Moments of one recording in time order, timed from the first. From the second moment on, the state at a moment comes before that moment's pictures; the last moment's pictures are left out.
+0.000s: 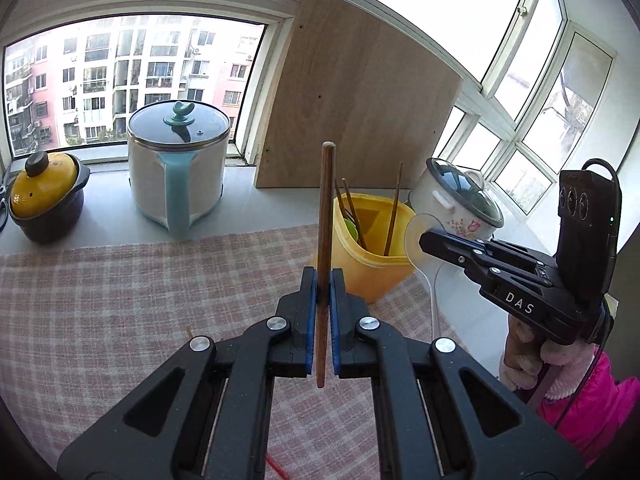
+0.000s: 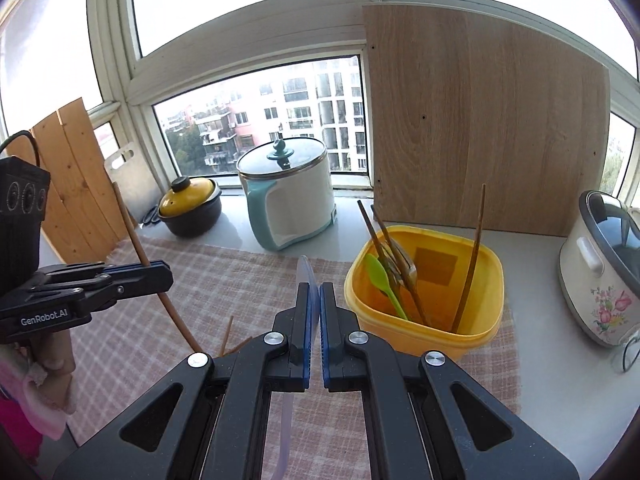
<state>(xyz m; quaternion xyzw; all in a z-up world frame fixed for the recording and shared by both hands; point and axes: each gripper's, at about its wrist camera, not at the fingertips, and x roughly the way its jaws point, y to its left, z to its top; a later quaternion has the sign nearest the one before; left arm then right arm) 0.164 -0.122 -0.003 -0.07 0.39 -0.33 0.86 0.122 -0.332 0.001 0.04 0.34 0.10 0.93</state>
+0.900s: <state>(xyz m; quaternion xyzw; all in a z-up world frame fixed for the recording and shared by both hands) 0.234 -0.205 0.057 -0.08 0.33 -0.33 0.88 0.179 -0.413 0.032 0.05 0.28 0.01 0.96</state>
